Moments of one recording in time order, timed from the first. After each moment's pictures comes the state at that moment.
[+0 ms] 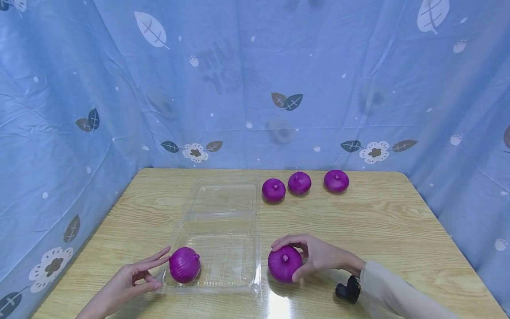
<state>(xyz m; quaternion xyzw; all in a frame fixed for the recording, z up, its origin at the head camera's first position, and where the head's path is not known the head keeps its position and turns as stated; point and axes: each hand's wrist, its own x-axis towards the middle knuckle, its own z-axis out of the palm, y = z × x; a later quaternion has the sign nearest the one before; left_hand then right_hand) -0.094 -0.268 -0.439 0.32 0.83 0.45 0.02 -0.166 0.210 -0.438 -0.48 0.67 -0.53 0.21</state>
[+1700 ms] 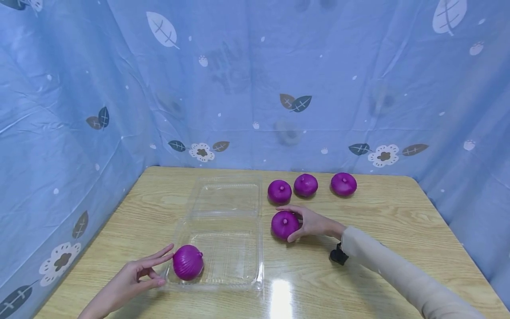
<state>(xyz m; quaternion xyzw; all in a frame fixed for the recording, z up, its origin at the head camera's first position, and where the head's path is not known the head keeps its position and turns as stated) -0.093 -0.269 -0.435 0.30 0.83 0.47 0.04 -0.250 0.205 -0.449 -0.34 0.81 -0.43 0.18</state>
